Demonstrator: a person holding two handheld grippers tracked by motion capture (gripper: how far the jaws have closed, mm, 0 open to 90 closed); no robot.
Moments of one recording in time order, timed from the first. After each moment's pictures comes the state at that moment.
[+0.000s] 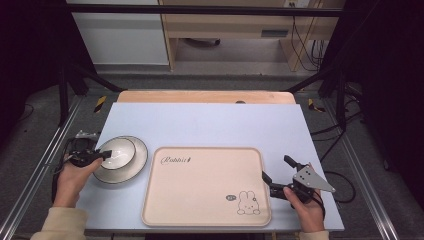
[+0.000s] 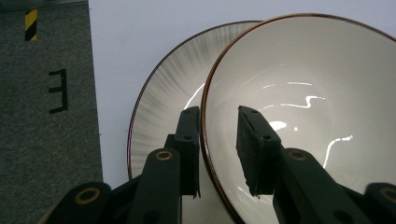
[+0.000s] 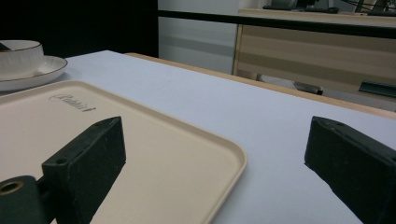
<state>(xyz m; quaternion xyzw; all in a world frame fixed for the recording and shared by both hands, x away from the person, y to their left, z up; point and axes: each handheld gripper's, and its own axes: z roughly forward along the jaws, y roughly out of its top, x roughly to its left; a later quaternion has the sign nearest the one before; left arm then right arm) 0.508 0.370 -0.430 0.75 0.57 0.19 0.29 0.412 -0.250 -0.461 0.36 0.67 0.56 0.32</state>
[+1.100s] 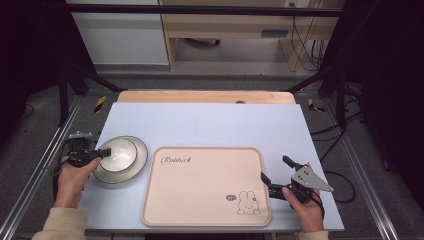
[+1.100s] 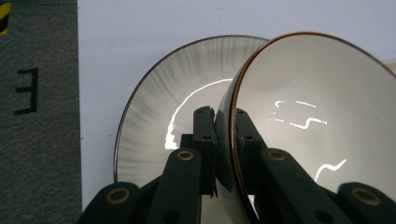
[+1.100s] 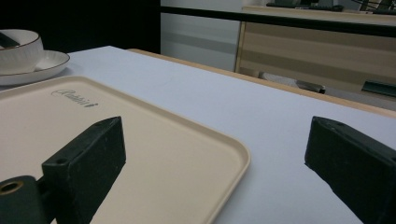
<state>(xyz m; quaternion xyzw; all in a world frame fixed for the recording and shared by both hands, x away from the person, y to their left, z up) 0.507 0.378 -0.431 0.72 0.58 0.16 0.35 0.412 -0.248 -0.462 0.35 0.68 0.55 0.32</state>
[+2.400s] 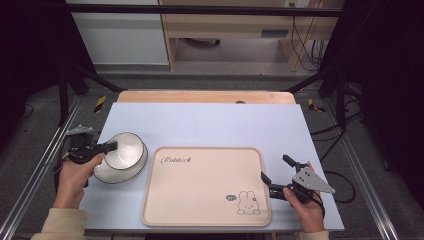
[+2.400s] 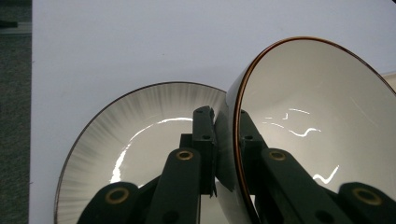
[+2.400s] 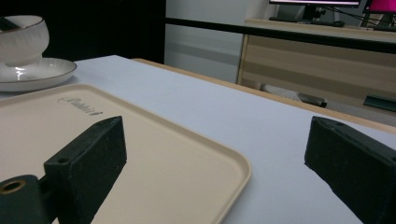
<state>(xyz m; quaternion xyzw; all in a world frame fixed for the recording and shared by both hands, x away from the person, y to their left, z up) 0.499 0.354 -0.400 0.72 0.54 0.16 0.41 0.411 -0.248 -0.459 0.33 0.68 0.57 0.33</state>
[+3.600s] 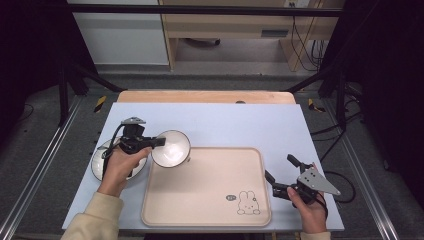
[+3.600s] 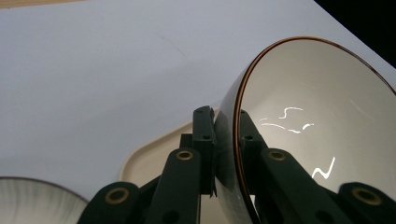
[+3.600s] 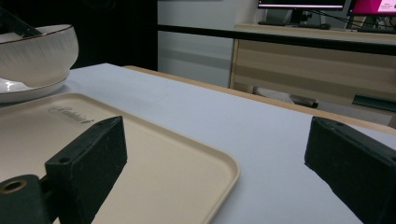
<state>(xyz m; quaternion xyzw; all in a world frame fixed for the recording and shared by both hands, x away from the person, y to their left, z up) 0.529 0.228 -0.391 0.78 0.44 0.08 0.44 0.408 -0.256 -0.457 0.35 0.66 0.57 0.34</state>
